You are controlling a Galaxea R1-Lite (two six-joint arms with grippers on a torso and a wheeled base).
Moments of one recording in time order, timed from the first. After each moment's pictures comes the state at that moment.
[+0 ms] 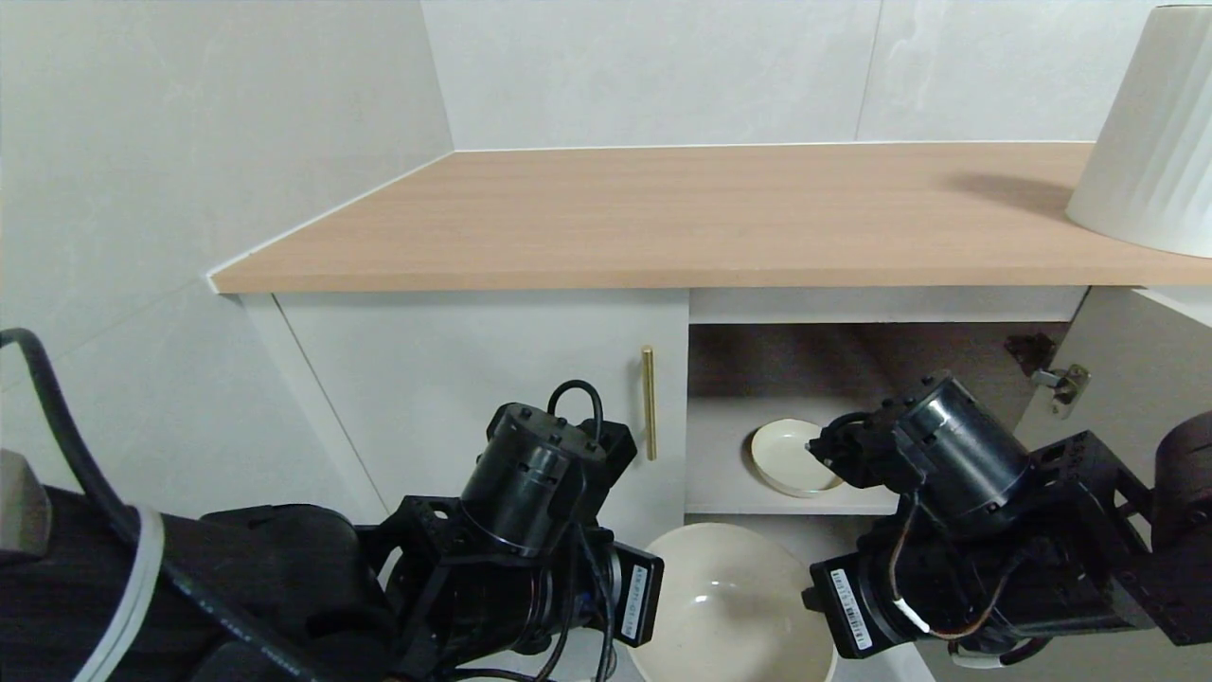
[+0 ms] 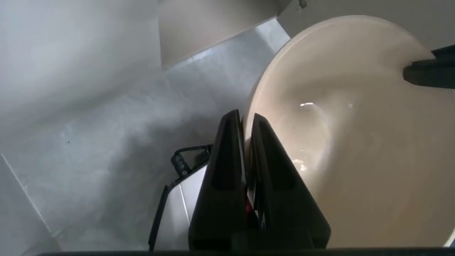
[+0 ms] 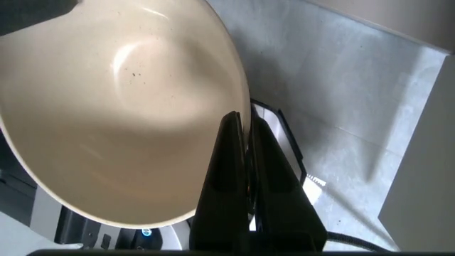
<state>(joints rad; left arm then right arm) -0.81 1.80 -0.83 -0.25 0.04 -0.37 0.79 1.65 -0.96 0.26 -0.08 0.44</state>
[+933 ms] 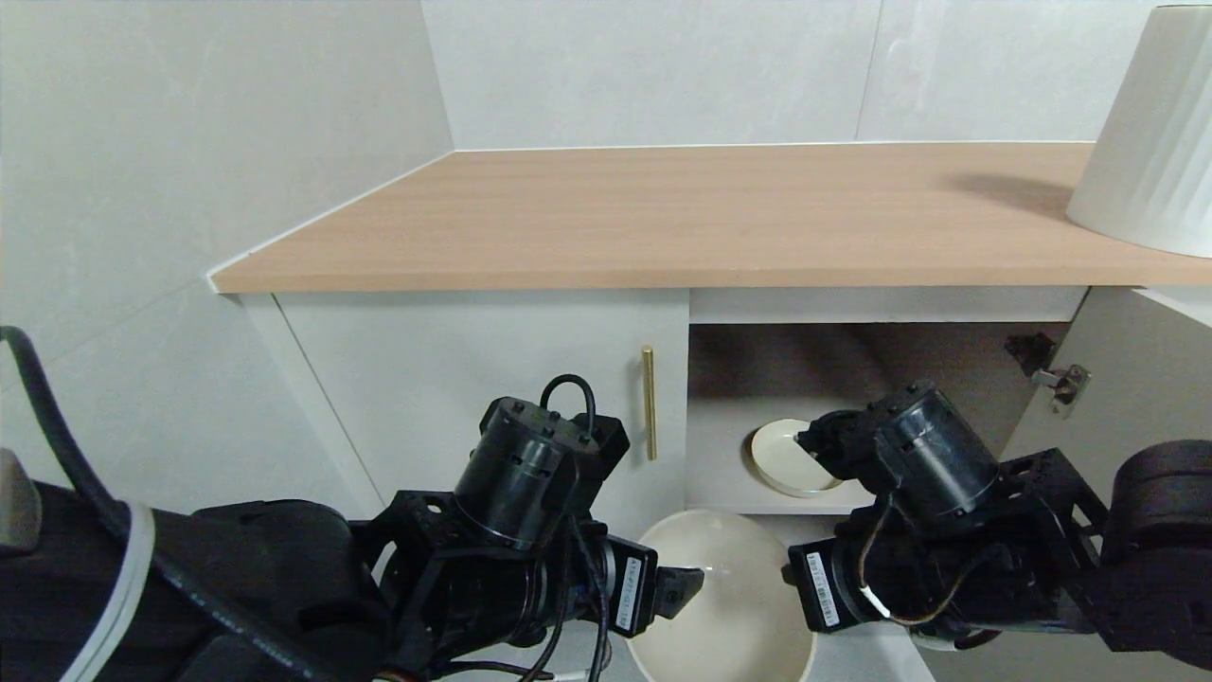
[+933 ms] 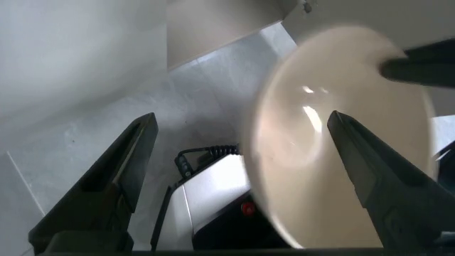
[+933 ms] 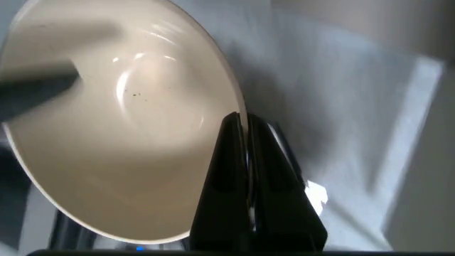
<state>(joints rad) -0.81 1.79 -0.83 -0.26 0.04 -0.37 0.78 1.71 -0.88 0.02 -0.12 0.45</state>
